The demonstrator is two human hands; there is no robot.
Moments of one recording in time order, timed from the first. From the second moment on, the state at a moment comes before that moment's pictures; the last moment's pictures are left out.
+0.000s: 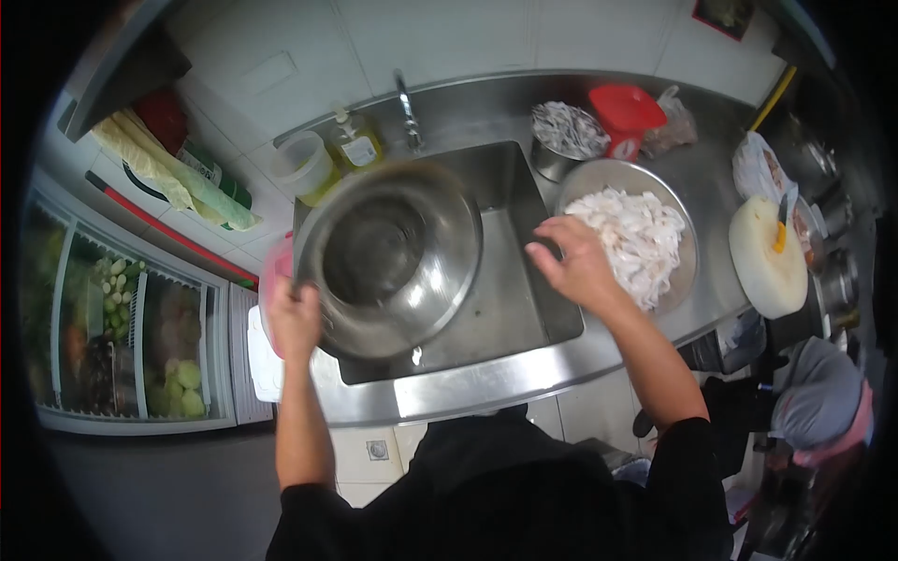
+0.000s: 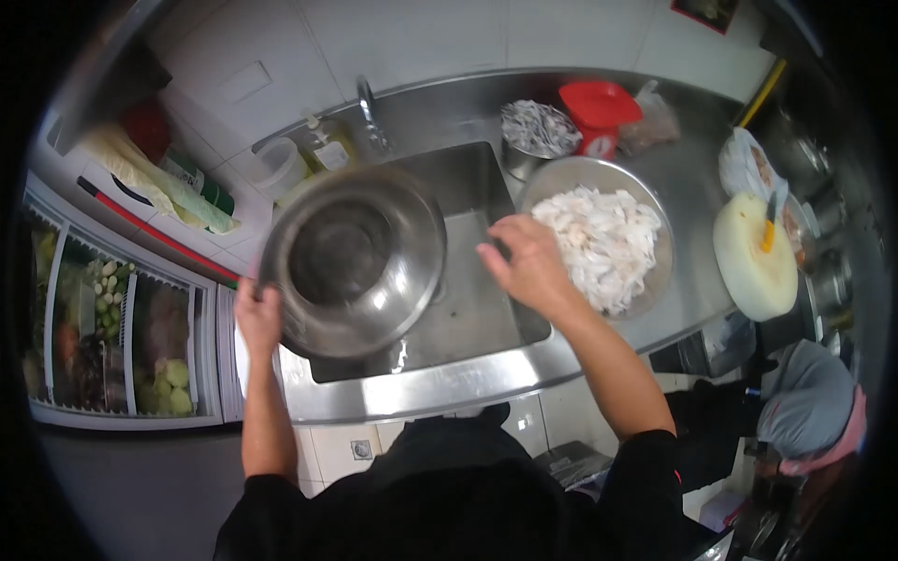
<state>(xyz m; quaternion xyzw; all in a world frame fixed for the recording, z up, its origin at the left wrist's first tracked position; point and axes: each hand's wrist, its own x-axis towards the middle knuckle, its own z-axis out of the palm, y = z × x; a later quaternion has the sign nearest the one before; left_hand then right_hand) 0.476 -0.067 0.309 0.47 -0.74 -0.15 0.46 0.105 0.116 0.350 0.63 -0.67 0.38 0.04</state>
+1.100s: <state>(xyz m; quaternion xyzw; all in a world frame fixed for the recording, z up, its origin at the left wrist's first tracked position) 0.248 -0.210 0.232 0.45 -0.83 -0.31 0.09 0.236 -0.136 0.170 0.04 -0.33 0.79 -0.51</state>
